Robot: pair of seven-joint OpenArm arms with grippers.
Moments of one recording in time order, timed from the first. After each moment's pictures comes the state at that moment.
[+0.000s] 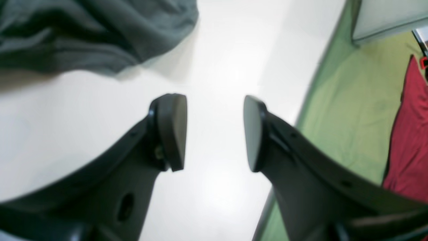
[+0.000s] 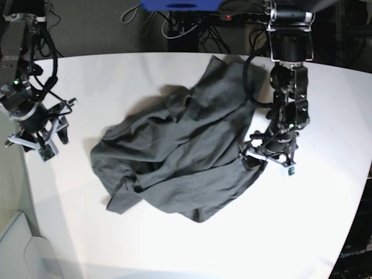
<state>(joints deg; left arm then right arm) -9.1 -5.0 -6.1 69.0 -24.7 -0.7 28.9 -9.9 21.7 16.6 113.3 7.7 34.2 -51.3</state>
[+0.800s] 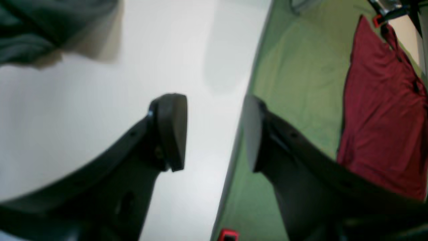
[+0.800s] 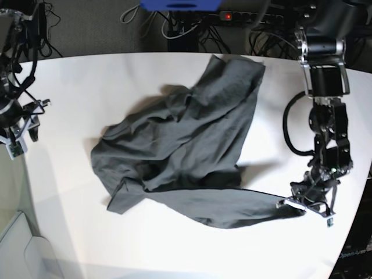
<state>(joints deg) -22.2 -16.2 -6.2 75.7 -25.5 -0.2 39.6 -12.5 23.4 26.8 113.3 7.9 34.2 -51.6</state>
